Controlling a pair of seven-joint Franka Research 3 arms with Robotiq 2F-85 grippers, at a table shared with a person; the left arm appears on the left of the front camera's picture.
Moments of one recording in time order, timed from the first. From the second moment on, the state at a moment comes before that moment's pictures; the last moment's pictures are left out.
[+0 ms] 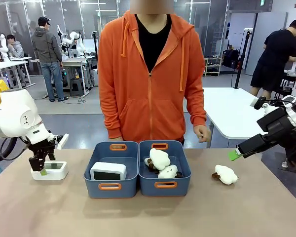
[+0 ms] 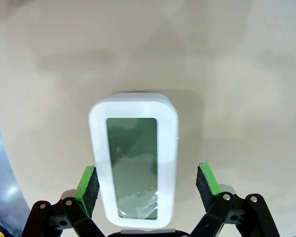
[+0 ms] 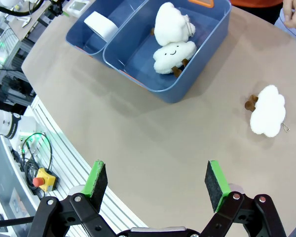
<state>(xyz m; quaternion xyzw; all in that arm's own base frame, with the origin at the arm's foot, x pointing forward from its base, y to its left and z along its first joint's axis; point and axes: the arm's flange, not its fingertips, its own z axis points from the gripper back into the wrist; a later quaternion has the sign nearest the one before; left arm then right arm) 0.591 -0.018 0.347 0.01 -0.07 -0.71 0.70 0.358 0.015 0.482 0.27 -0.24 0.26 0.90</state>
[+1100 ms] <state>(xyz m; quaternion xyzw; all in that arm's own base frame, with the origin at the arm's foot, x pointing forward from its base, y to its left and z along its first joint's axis) 0.621 -0.014 0.321 0.00 -0.03 -0.69 0.73 0.358 0.015 0.482 0.27 -0.24 0.26 0.90</state>
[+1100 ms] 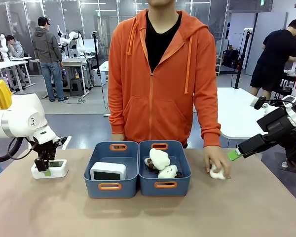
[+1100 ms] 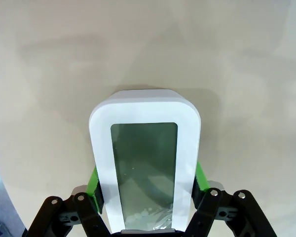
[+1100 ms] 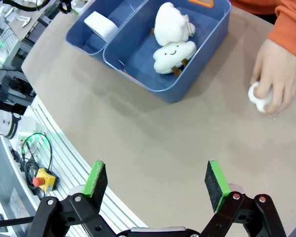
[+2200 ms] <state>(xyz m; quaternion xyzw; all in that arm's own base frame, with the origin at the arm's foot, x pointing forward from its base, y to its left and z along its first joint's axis) 0.522 -0.125 0.471 -0.12 -0.17 -0.64 0.74 0.358 0.015 0.482 0.26 -0.24 0.26 0.90</state>
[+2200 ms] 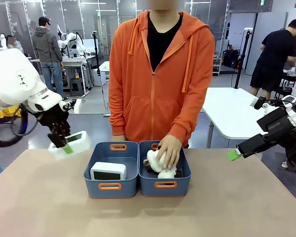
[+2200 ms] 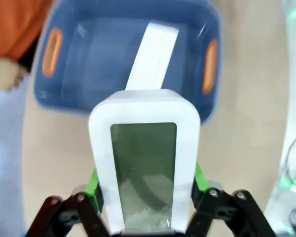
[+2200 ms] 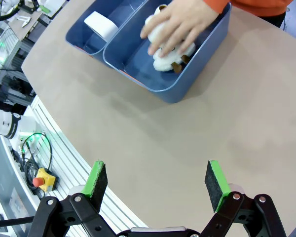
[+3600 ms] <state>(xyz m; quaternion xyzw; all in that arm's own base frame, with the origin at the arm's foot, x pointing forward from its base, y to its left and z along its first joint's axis) 0.580 -0.210 0.406 -0.19 -0.27 -0.63 0.71 0.358 0.014 0.482 0.26 -0.24 0.26 0.90</state>
